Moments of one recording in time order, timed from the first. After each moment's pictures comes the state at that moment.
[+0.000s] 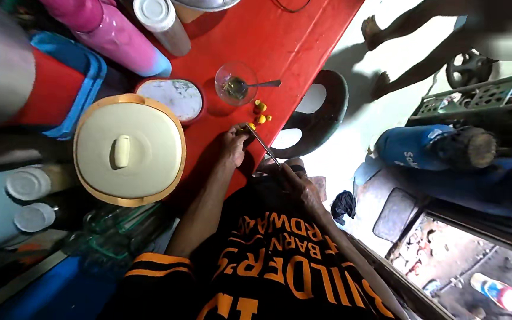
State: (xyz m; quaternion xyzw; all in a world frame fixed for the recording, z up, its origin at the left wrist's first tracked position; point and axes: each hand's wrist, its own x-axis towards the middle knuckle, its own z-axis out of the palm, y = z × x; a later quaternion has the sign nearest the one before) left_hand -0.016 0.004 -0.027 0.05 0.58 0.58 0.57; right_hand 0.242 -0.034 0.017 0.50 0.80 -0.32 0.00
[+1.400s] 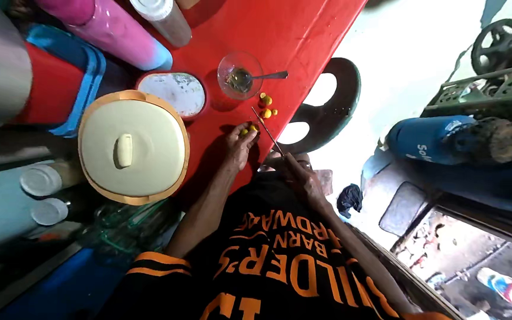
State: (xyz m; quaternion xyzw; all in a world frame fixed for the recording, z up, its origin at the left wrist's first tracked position) left_hand -0.013 -0.012 -0.024 0.10 0.57 0.59 0.56; right_hand 0.230 -0.019 0.003 0.50 0.78 -0.38 -0.06
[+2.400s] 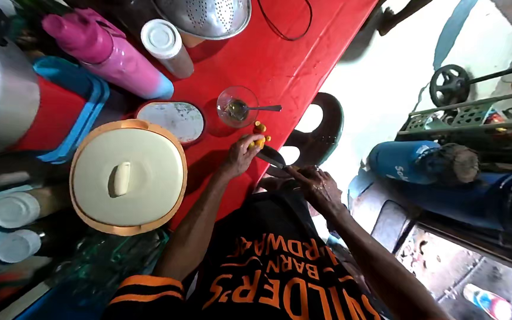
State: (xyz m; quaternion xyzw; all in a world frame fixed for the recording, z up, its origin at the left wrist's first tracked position) left_hand -0.047 0.030 0.015 0.51 0.61 0.37 0.48; right_hand 0.236 0.053 0.049 0.40 0.91 -0.12 0.04
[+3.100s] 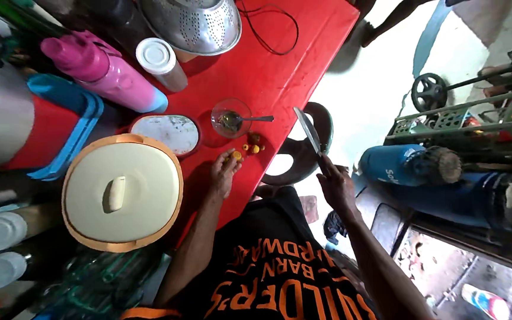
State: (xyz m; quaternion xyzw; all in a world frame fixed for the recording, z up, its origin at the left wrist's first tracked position) left_hand -0.039 -0.004 -0.018 0.13 0.58 0.58 0.56; right_hand 0.256 0.086 0.089 0.63 0.74 -0.24 -0.03
